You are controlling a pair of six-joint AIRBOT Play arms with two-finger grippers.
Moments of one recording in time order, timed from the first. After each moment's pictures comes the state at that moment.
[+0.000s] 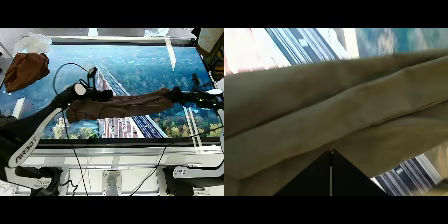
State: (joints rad) left arm -0.48 -1.57 1.23 0.84 -0.65 -1.46; right arm -0.46 -1.47 1.06 -0.64 1.11 1.04
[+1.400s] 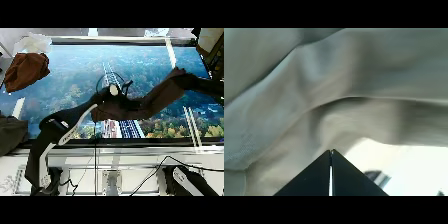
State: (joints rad) left arm -0.66 -2.02 1.81 0.77 -0.98 -1.47; right arm -0.31 -1.01 1.06 -0.60 1.06 1.04
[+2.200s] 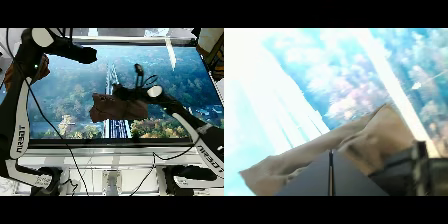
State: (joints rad) left arm -0.30 -1.59 2.00 1.14 -1.24 -1.44; right arm 0.43 -1.45 1.10 -0.59 0.56 1.18
